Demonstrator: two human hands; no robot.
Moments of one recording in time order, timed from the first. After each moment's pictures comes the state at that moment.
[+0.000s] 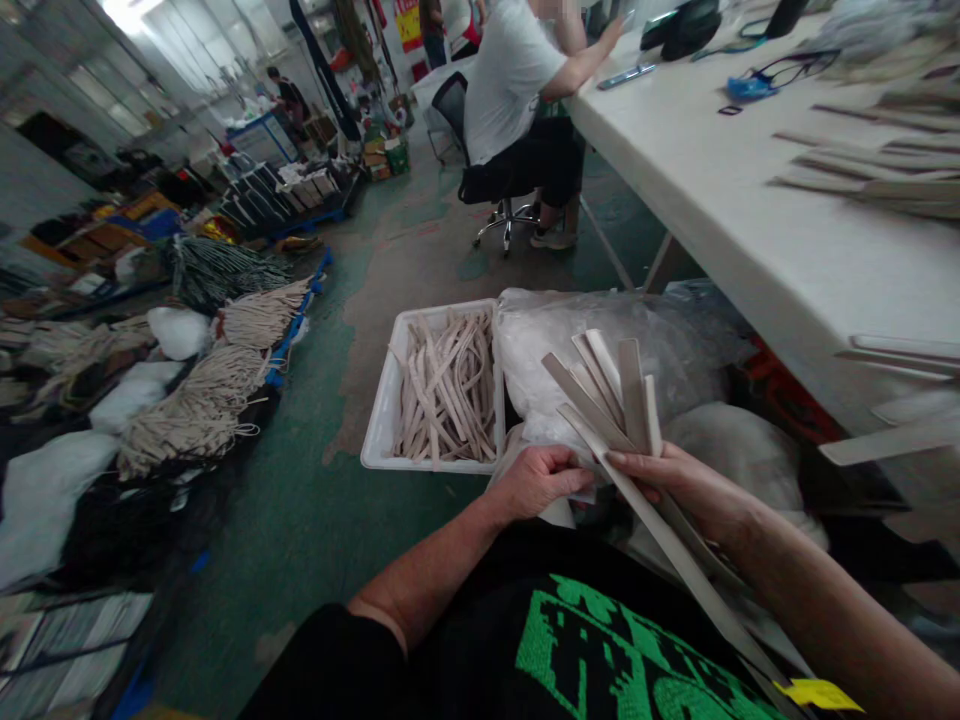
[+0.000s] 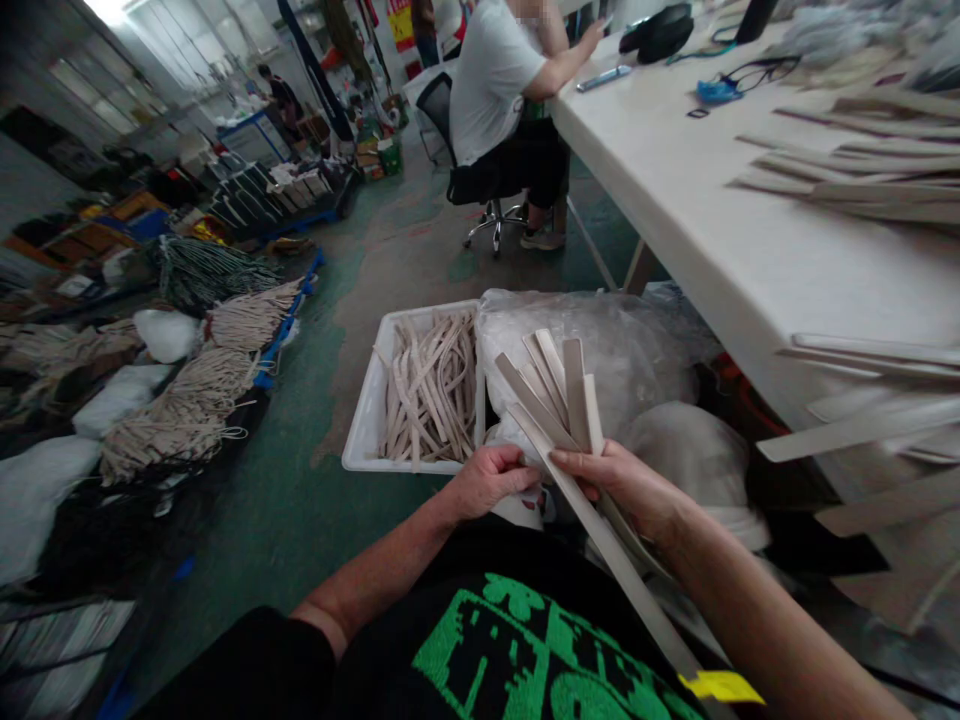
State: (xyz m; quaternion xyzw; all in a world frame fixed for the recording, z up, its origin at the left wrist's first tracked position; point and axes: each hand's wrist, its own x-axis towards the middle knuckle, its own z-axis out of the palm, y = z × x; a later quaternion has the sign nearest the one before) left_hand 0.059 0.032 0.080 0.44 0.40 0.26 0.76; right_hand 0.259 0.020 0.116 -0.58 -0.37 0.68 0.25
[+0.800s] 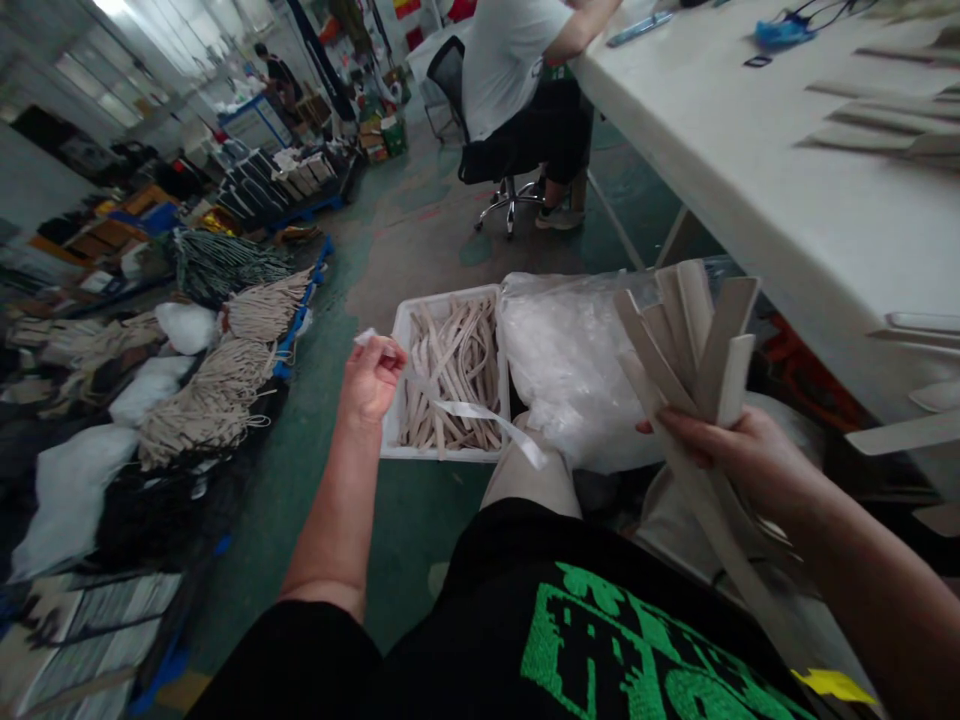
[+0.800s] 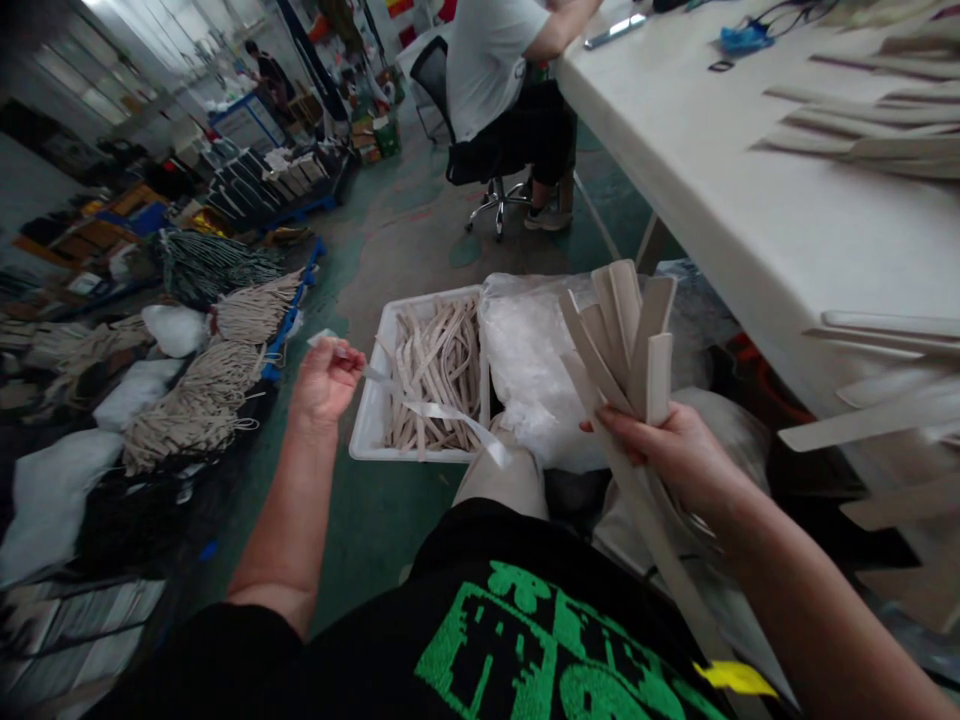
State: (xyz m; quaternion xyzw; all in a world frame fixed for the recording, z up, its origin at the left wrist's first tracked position) left_hand -0.106 0.140 0.153 0.27 0.47 0.66 0.52; right_hand 0.288 0.034 0.128 -0.66 -0.42 0.52 0.34
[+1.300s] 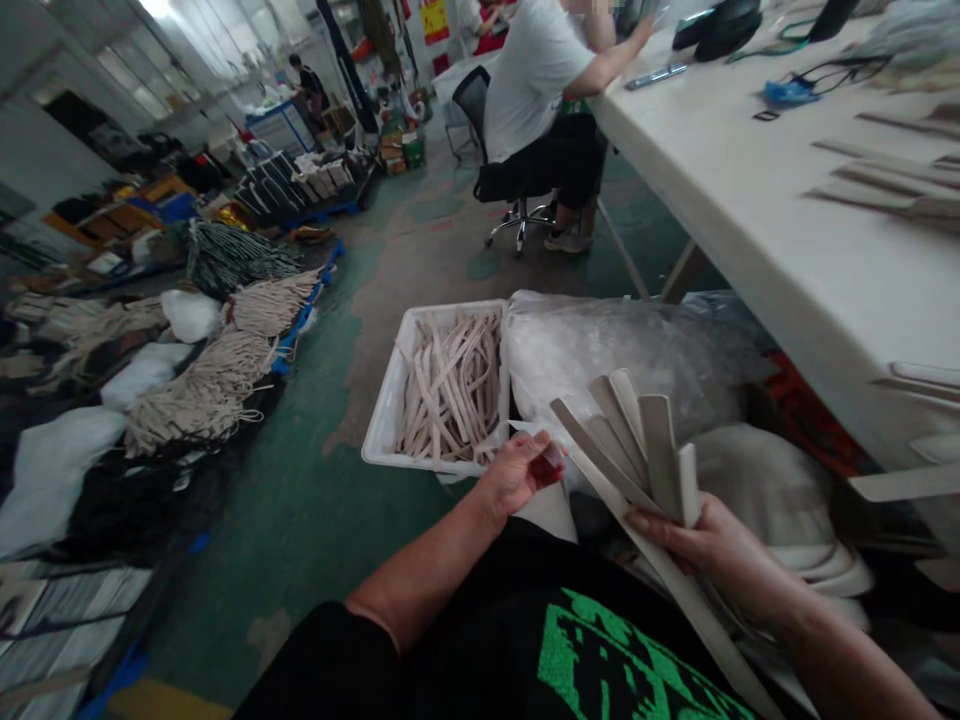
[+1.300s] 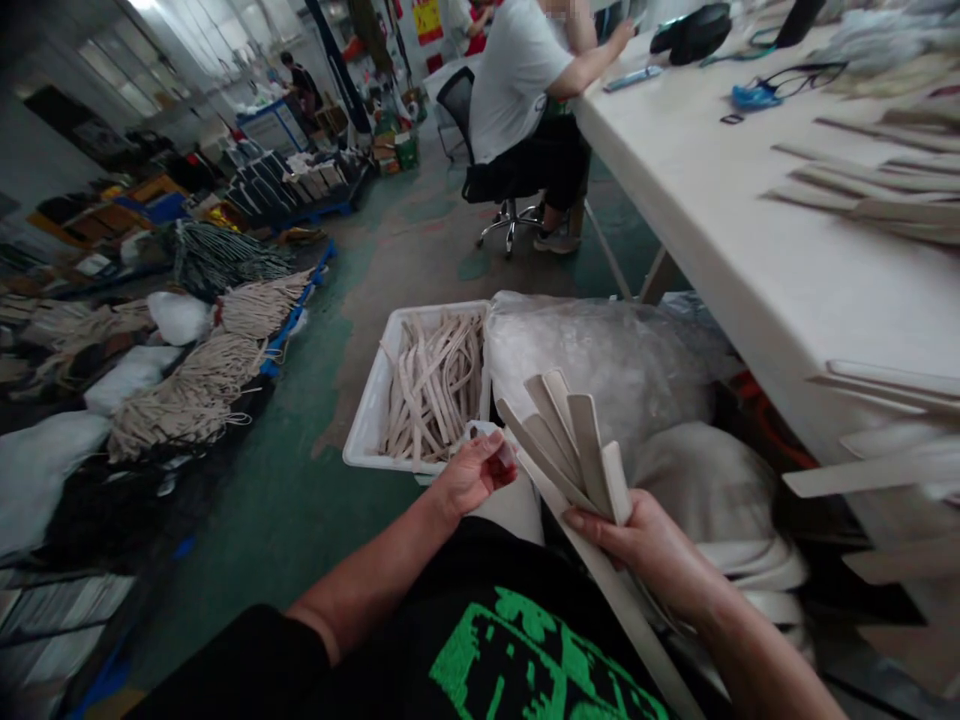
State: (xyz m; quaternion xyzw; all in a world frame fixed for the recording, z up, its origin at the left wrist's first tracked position) left_hand 0.047 0.049 0.057 0.09 0.47 0.40 0.79; right_hand 0.270 -0.010 0.106 -0.61 -0.44 0.62 0.24
